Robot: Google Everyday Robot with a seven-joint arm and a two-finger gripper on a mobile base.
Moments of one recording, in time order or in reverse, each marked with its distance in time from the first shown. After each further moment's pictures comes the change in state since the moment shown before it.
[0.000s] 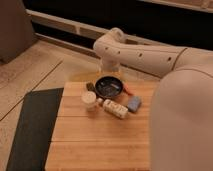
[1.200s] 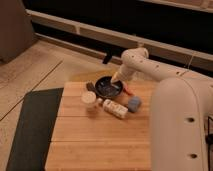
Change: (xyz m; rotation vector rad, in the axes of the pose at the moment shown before) arm 0.022 -0.050 0.136 -0.121 0.252 0.101
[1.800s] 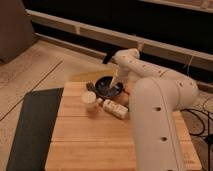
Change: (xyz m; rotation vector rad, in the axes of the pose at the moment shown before) arm 0.006 -0.008 0.052 0.125 0.148 -0.028
